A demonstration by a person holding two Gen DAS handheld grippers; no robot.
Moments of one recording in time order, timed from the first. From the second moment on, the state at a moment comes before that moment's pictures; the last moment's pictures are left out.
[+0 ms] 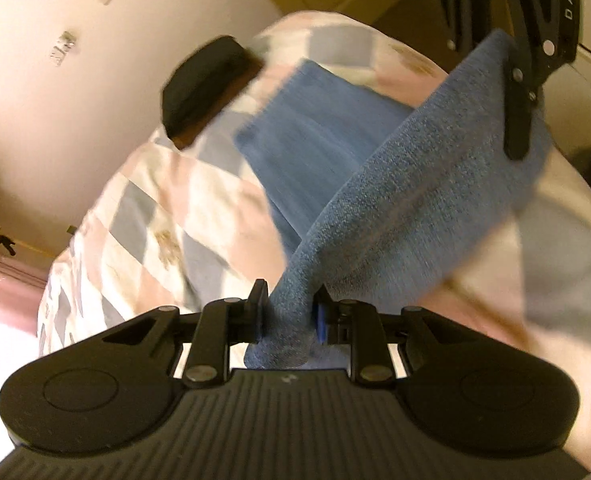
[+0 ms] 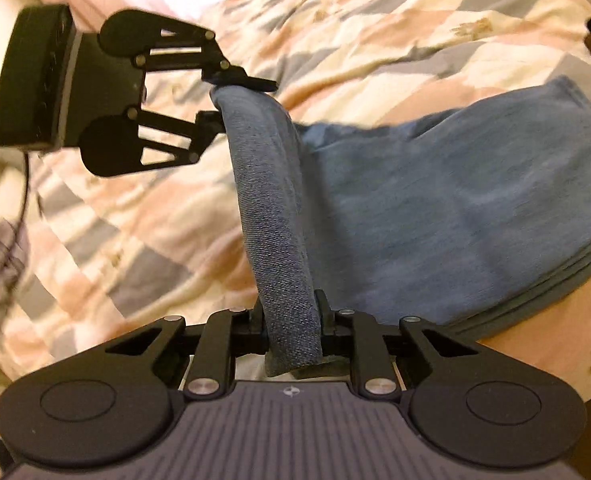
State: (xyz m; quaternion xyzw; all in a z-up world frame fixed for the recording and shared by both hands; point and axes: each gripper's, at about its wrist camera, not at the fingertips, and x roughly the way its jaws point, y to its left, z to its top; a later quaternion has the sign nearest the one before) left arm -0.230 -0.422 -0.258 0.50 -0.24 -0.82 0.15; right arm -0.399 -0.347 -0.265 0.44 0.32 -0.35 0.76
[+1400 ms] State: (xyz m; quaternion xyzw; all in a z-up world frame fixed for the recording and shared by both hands) left arm -0.351 -0.533 -0.299 0.41 0.16 -0.80 0.42; right arm -0.649 -0.493 -0.312 0.54 0.15 -0.45 0.69
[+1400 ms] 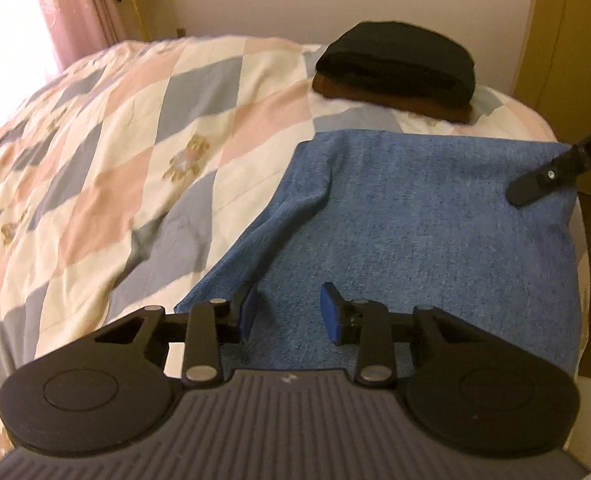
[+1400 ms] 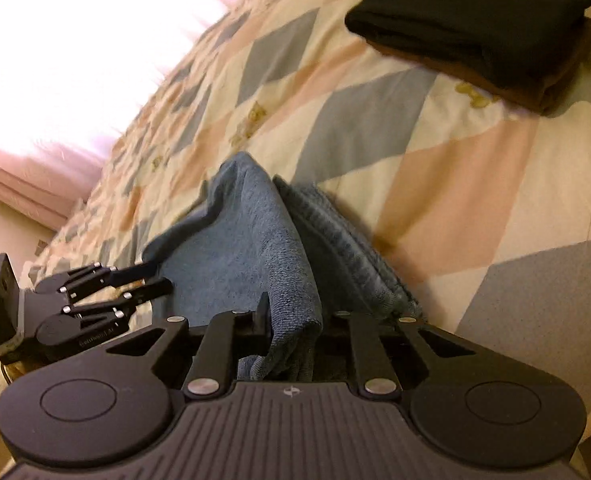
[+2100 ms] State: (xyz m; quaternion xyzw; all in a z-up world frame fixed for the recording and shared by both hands) left arm -0.455 -0.595 -0.338 0.40 0.13 -0.83 0.37; right arm -0.620 -0.486 -0.310 0.43 0.24 -0.61 0.62
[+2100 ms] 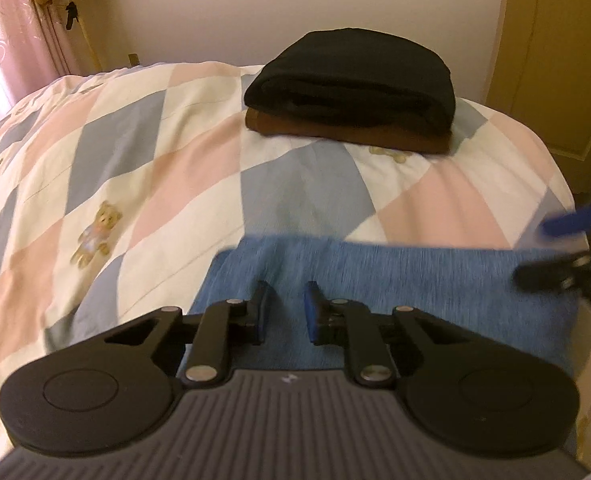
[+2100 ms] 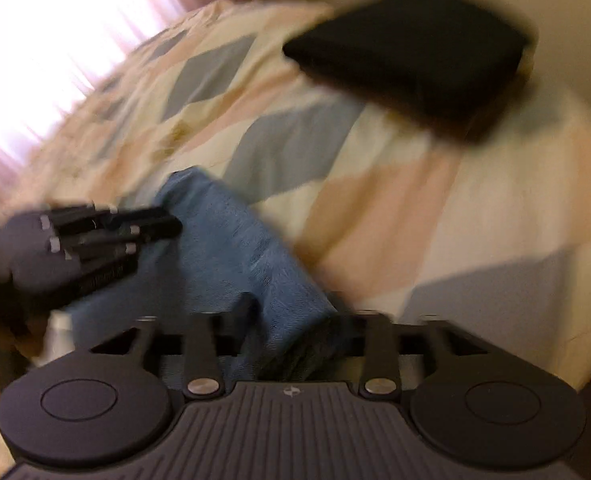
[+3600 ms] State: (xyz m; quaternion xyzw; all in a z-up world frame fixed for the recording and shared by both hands) left arm -0.311 -0.552 -0.327 0.34 0.26 -0.78 0.46; right arm -0.537 -0.548 -0.314 0.31 0.30 -0.50 0.75
